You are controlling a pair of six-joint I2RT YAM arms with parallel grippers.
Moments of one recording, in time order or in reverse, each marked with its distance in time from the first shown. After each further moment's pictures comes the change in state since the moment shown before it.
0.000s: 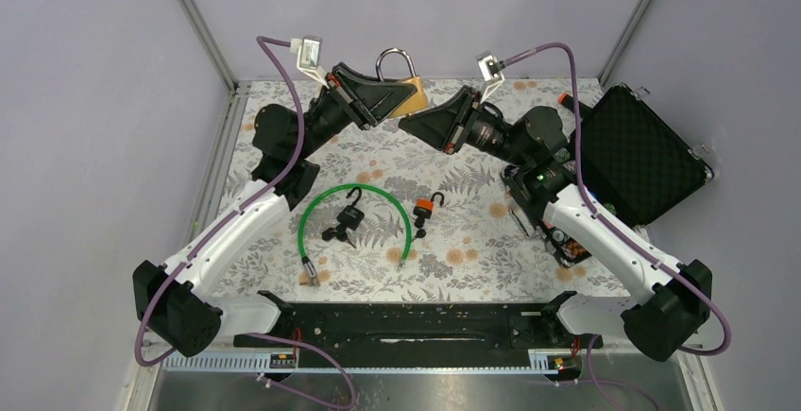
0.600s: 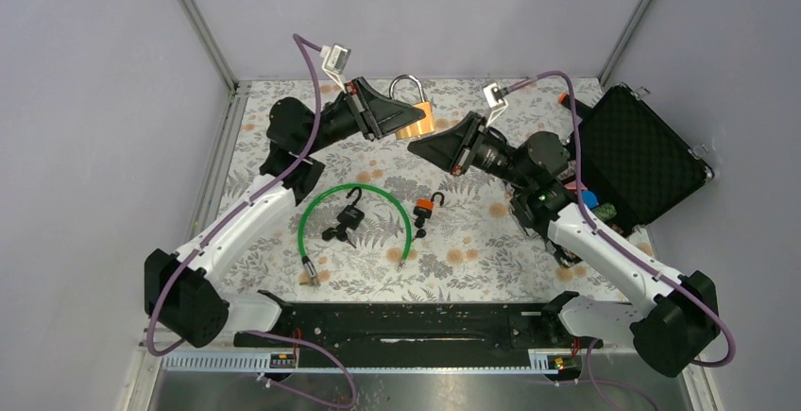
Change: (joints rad) left arm 0.045 0.048 -0.006 -0.083 0.198 -0.108; right arm -0.009 -0.089 -0.199 0.083 -0.012 0.060
